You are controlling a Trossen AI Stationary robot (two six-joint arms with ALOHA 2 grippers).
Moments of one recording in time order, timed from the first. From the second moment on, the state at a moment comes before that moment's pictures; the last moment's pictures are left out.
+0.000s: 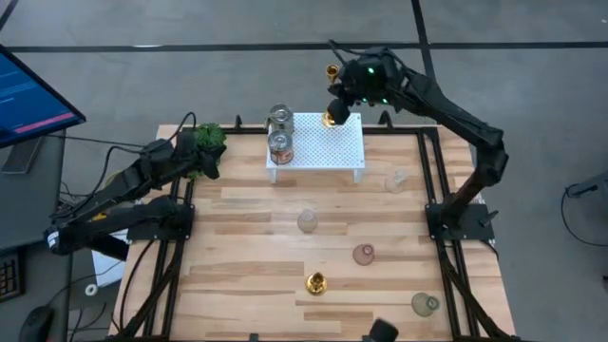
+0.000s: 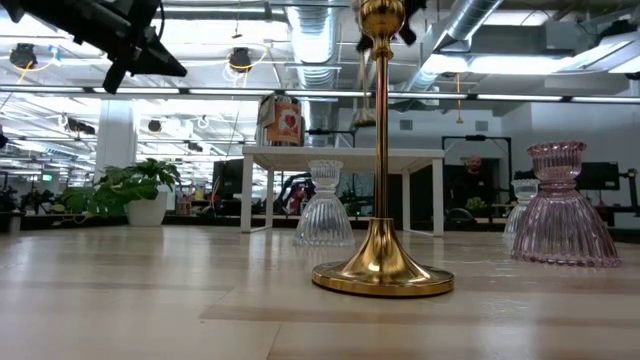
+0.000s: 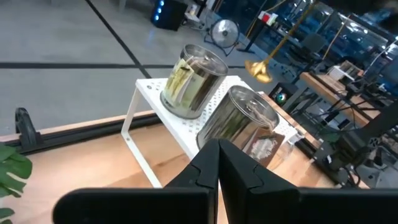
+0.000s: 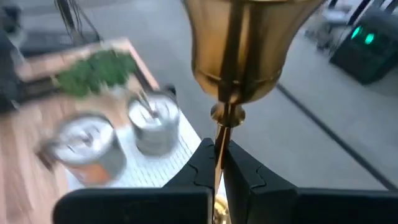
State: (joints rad) left arm 0.52 0.30 0.55 -0.34 -0.15 -0.48; right arm -0.54 1.66 1.89 -0.77 0.08 -0.10
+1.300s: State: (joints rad) left arm 0.52 0.30 0.55 -0.27 -0.22 -0.47; right arm -0.77 1.52 1.47 -0.50 -0.10 -0.15
